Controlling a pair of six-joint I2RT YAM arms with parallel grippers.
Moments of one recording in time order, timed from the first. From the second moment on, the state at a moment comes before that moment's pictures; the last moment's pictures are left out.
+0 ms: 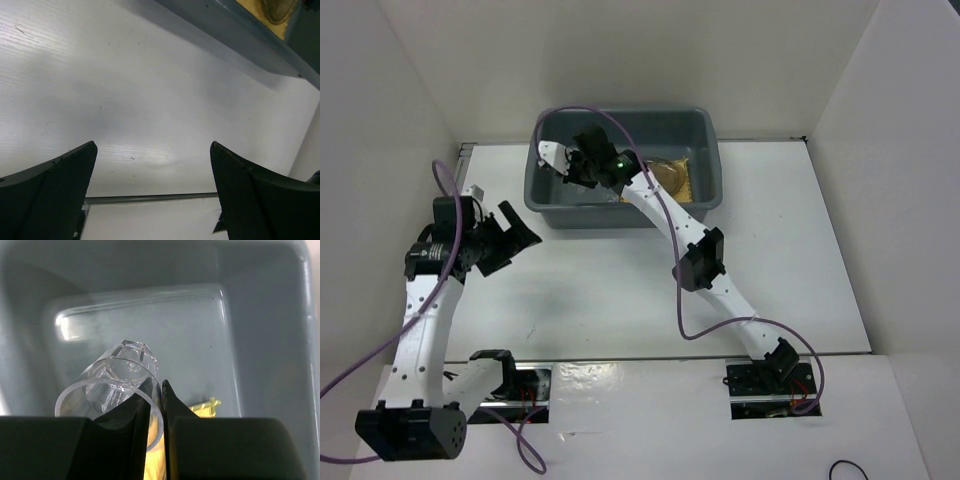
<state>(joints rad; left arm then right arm) 0.07 0.92 1.05 -0.93 0.24 -0.61 0.77 2.69 2.99 -0.89 -0.13 -0.73</state>
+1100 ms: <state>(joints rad) 0.08 1.09 1.09 -0.97 0.22 -0.45 0.77 2.87 3.10 -0.70 -0.07 -0.83</state>
